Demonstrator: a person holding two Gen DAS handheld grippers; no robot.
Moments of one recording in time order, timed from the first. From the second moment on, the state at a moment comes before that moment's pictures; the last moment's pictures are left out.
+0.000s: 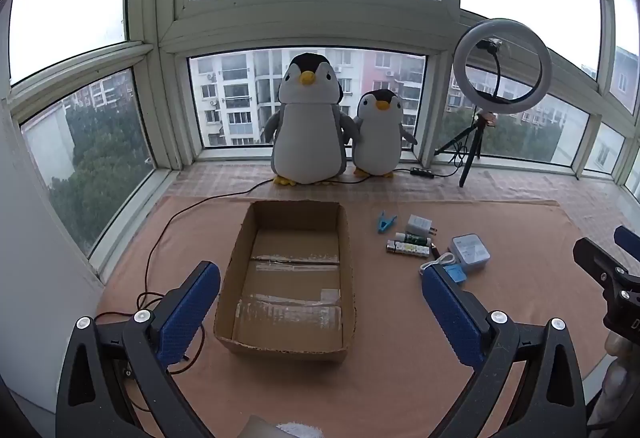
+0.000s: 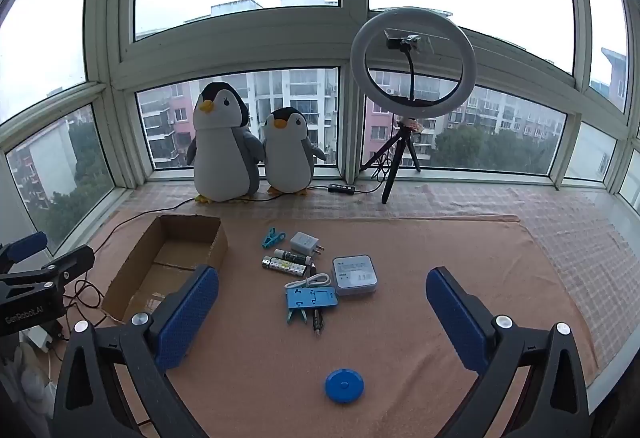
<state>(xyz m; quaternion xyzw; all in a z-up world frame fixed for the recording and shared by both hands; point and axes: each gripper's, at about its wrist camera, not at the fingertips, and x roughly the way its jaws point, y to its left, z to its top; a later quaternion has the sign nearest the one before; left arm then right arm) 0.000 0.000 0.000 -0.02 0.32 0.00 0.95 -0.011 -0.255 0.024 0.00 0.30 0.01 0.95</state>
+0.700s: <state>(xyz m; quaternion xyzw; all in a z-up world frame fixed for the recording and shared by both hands) 0.004 -0.001 -0.009 -0.01 0.32 0.00 0.95 -0.009 -0.254 0.020 0.00 0.30 0.01 0.95</state>
